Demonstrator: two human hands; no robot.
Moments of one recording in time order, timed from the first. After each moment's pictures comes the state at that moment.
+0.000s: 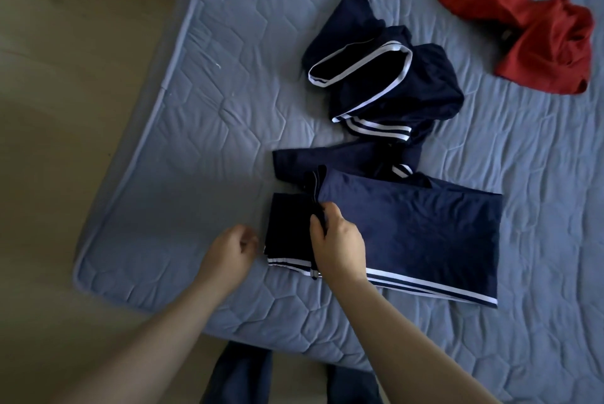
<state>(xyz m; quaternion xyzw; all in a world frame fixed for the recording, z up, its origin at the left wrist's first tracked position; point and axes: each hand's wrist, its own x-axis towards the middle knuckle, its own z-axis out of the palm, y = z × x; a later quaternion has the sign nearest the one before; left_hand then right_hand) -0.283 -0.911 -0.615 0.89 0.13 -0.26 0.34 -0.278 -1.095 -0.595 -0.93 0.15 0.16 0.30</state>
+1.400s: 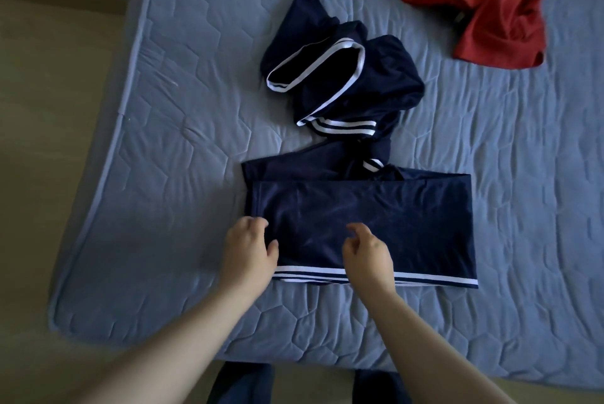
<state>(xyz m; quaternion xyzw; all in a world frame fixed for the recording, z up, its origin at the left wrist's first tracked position) -0.264 -0.974 -0.612 0.94 0.01 -0.24 0.26 -0.305 -1.168 -0.615 -0.88 0.30 0.20 0.32</state>
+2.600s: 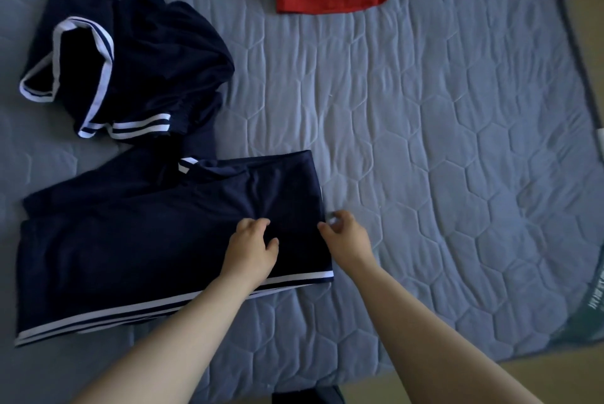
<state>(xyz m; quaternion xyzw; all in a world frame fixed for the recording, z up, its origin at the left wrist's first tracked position) -0.307 -1.298 -0.682 0.90 -0.04 -0.37 0.24 -0.360 -1.470 -0.684 -0.75 0.43 0.23 0.44</state>
